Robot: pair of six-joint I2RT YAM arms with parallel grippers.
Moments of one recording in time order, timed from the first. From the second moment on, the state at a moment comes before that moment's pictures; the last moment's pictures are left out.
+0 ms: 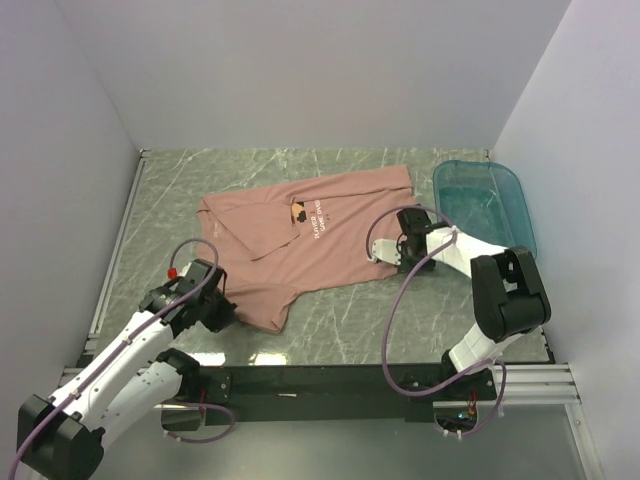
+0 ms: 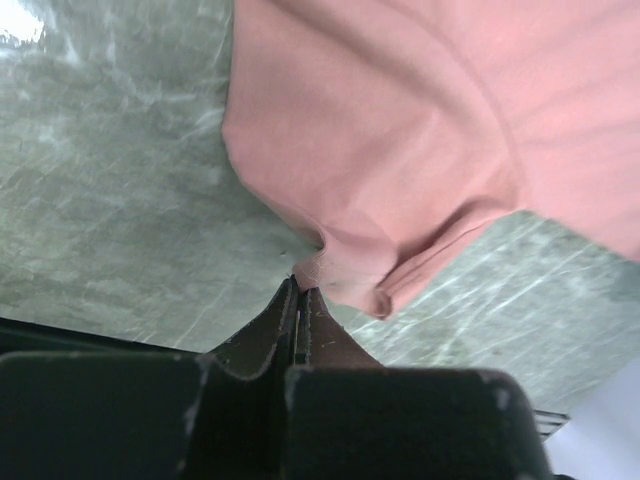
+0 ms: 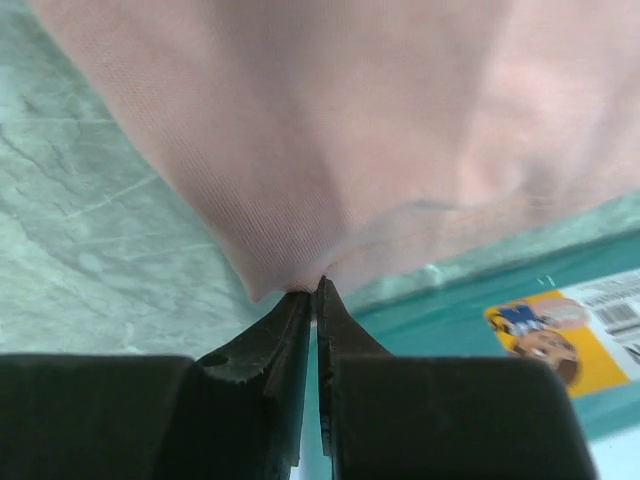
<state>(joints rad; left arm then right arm) -0.47 0.79 0.54 -0.85 -0.05 -1.23 0.26 1.62 0.88 -0.55 0.17 -1.23</state>
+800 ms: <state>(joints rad) -0.27 0.84 0.80 -0.87 -0.02 -1.10 0.20 1.58 1.10 -0.68 0.08 -1.16</state>
